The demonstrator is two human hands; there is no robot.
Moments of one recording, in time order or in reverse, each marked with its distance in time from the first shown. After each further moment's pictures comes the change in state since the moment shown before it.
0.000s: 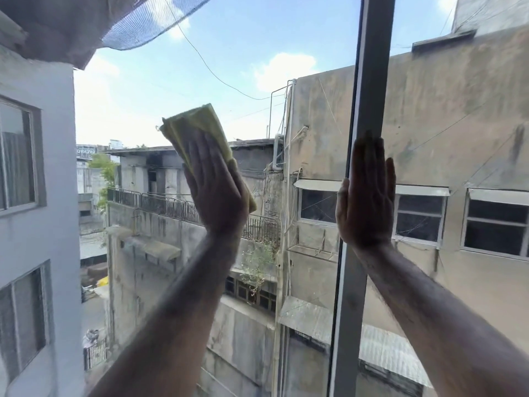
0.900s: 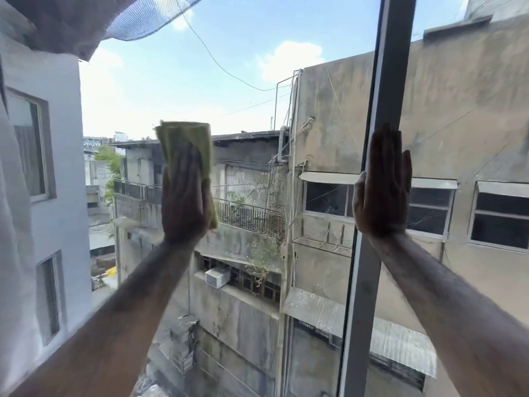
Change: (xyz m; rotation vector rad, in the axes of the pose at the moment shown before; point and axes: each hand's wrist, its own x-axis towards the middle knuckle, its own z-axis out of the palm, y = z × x) left_hand -0.003 -0.109 -0.042 0.005 -0.156 0.281; right_hand -0.001 -0.001 0.001 0.007 -0.016 0.003
